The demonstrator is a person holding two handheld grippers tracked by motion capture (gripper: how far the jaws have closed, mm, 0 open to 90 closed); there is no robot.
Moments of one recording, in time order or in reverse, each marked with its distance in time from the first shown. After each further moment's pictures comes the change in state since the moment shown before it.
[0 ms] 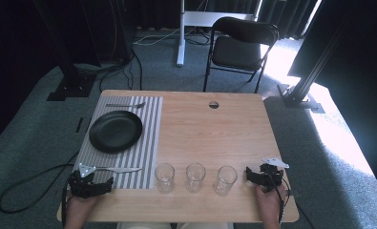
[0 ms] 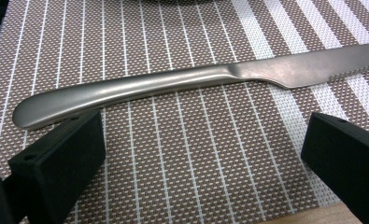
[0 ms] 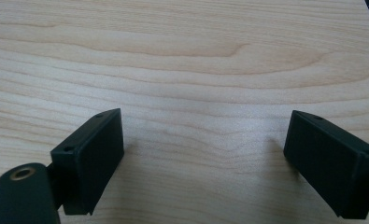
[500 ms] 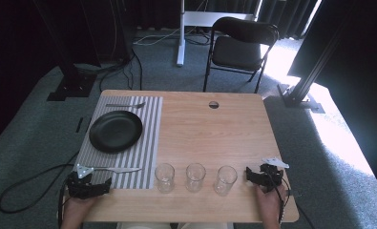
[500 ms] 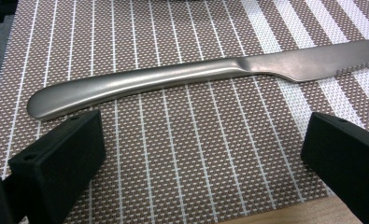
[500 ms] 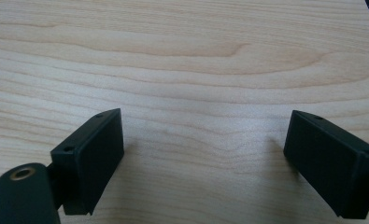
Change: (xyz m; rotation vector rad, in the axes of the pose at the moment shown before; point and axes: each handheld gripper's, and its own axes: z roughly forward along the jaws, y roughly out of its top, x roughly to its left) left arm 0.005 -0.003 -0.003 0.001 0.000 -0.006; right arm 0.000 0.000 0.000 0.001 -0.001 0.001
